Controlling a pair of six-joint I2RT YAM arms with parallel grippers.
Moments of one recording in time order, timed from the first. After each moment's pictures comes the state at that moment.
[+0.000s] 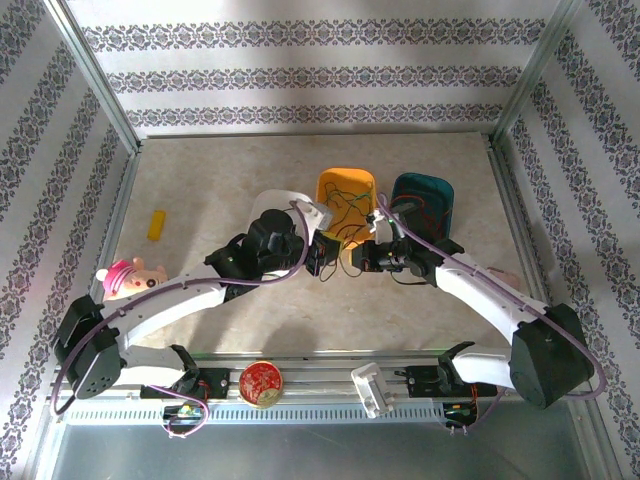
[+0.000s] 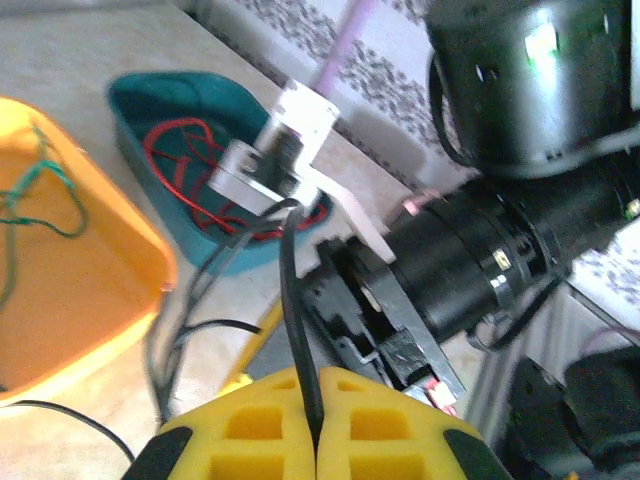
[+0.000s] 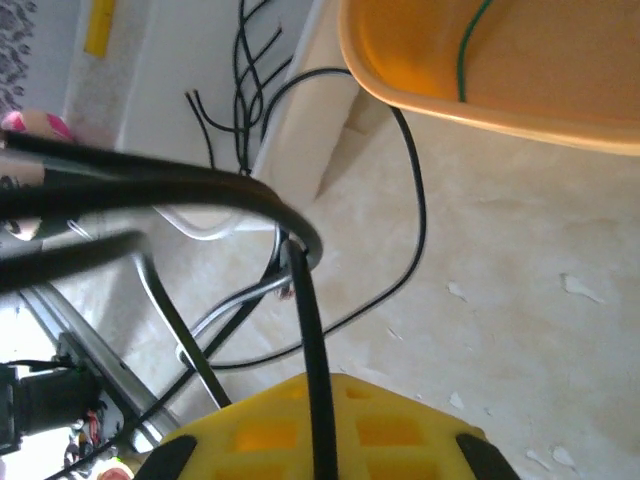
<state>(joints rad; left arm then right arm) -0.82 1.28 0.92 0.02 0.19 -0.35 0.45 1.25 0.78 -0.39 -0.49 0.52</state>
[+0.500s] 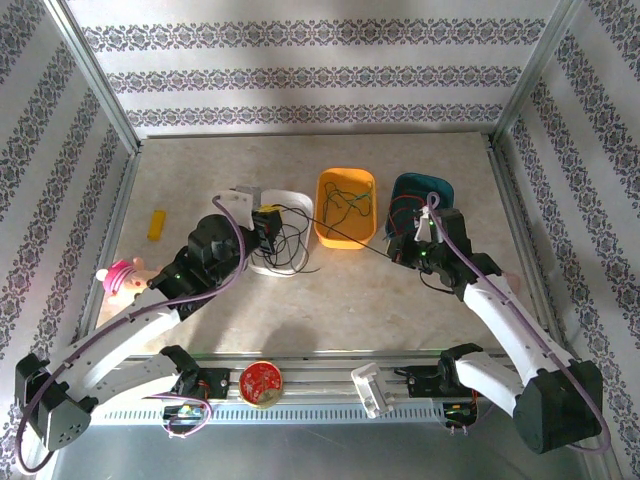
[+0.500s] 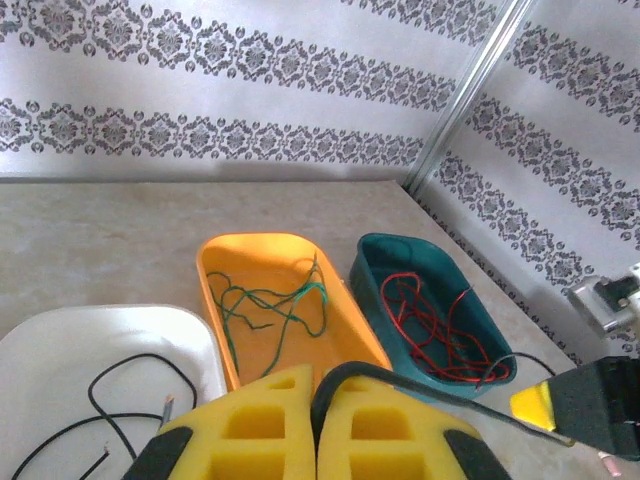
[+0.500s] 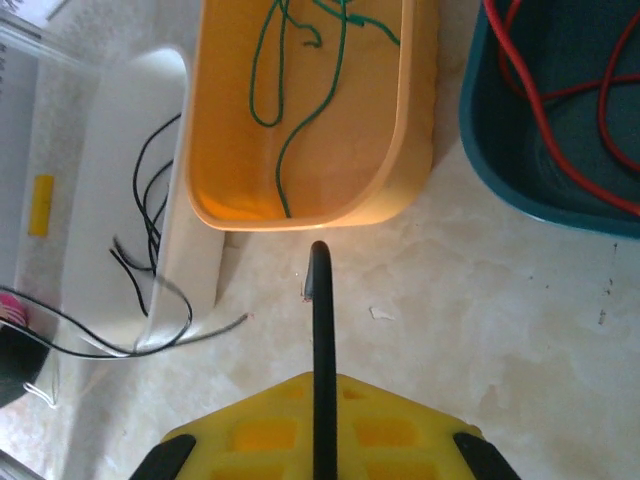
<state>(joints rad) -0.65 0.96 0.80 -0.02 -0.12 -0.38 0.23 1.01 0.69 -0.46 -0.36 0.60</state>
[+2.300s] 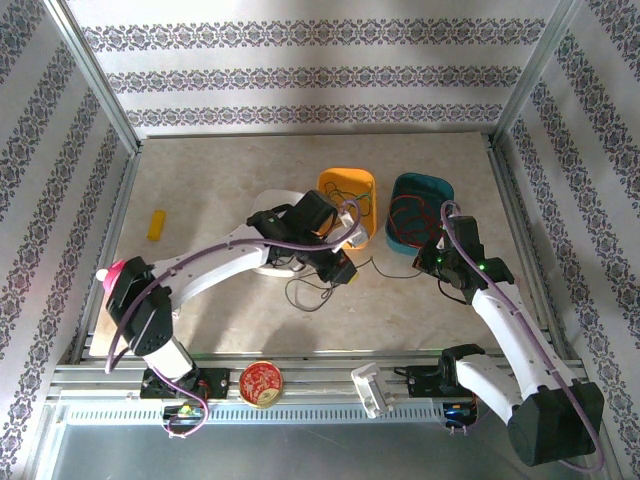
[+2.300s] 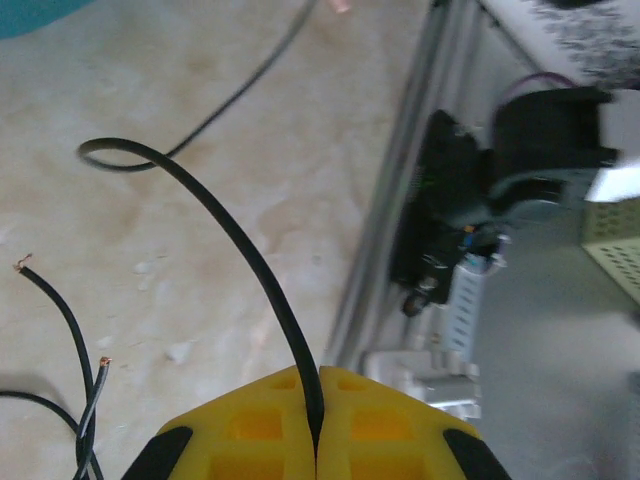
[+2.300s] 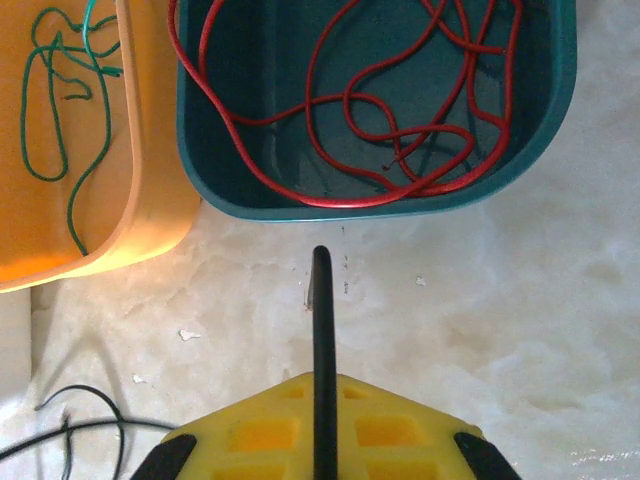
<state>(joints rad) -0.81 1.62 1.33 -0.63 0.67 -0.07 0.15 0.94 0.70 -0.68 -0.09 0.58</state>
